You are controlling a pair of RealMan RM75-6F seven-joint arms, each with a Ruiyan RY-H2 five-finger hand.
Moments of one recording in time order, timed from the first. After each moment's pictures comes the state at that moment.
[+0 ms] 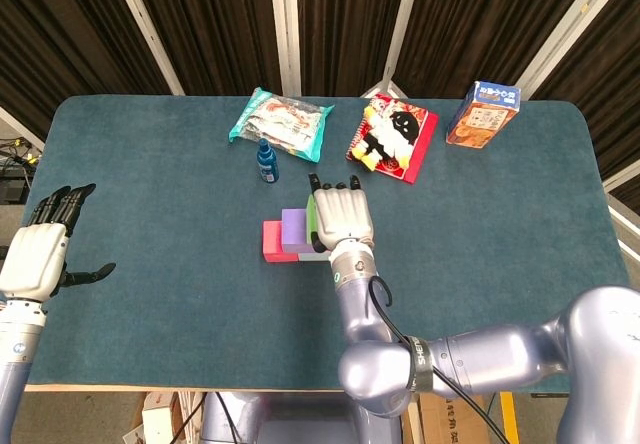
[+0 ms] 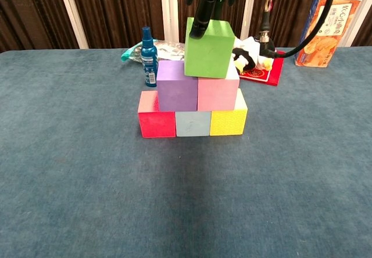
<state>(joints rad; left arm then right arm) -0.32 -0.96 -0.18 -2.06 1.17 1.36 0.22 1.44 -1.41 0.64 -1.96 0.33 1.49 -1.02</state>
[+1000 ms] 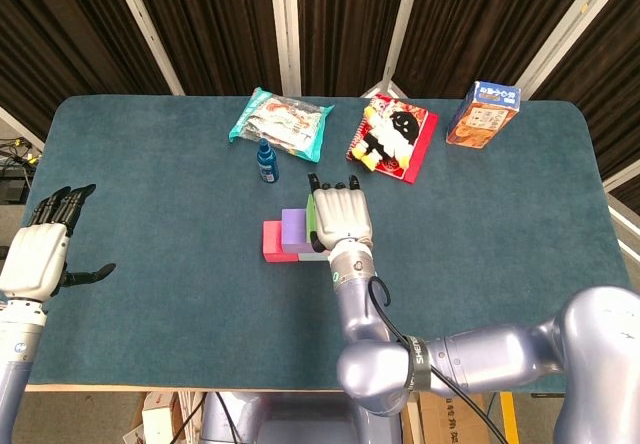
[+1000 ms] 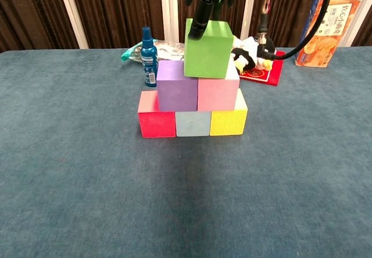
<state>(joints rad) -0.33 -0.96 -0.19 -2.07 1.16 1.35 0.23 1.43 -1.43 0.65 -1.95 0.31 1.50 -1.03</state>
